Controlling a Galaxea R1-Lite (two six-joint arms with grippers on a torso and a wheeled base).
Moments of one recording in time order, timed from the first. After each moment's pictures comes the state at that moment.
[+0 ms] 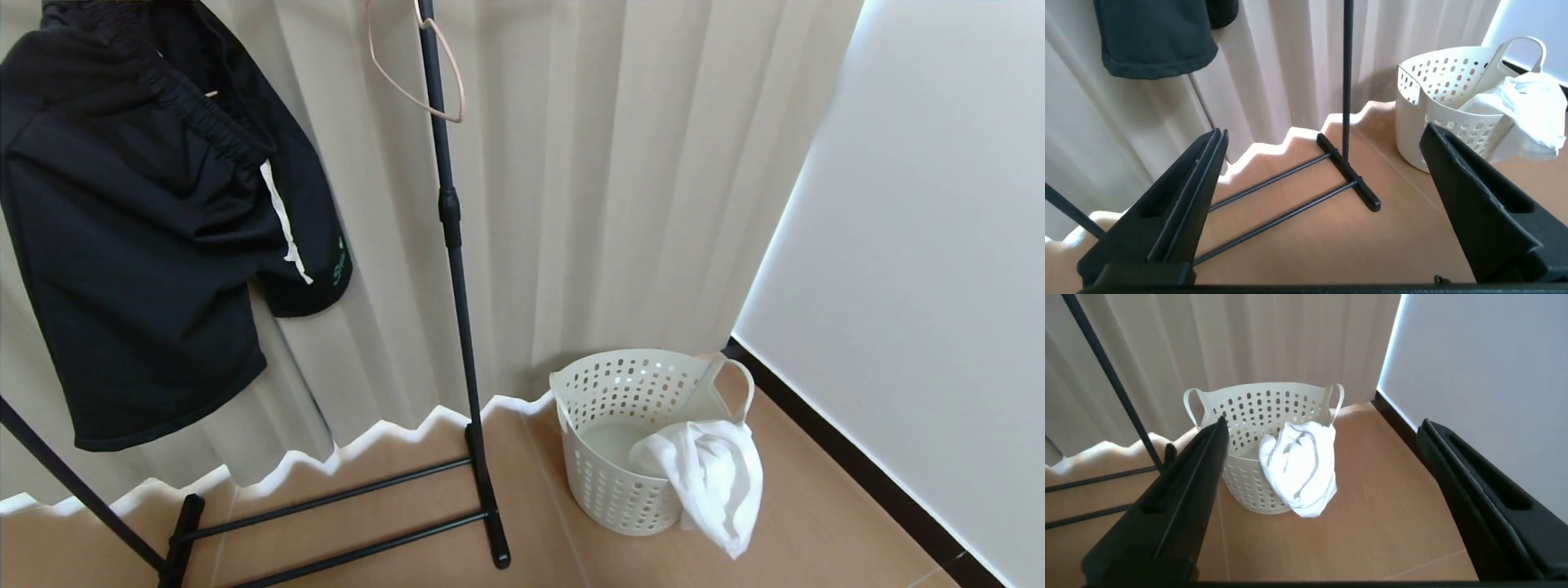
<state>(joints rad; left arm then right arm) 0.00 0.00 -0.01 0.05 -0.15 0.12 0.00 0.00 0.00 0.01 -0.03 0.03</state>
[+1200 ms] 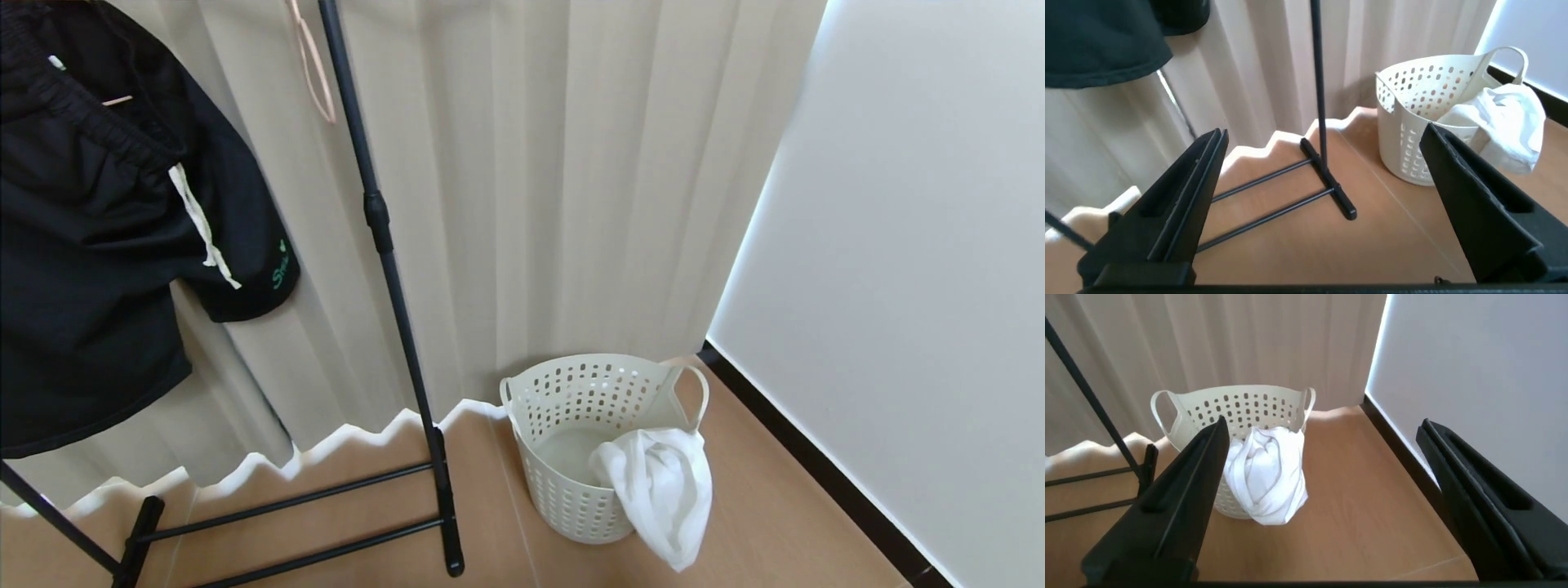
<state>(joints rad) 0.00 0.00 -0.01 0.05 -0.15 0.12 0.00 0.00 0.00 0.01 -0.03 0.03</state>
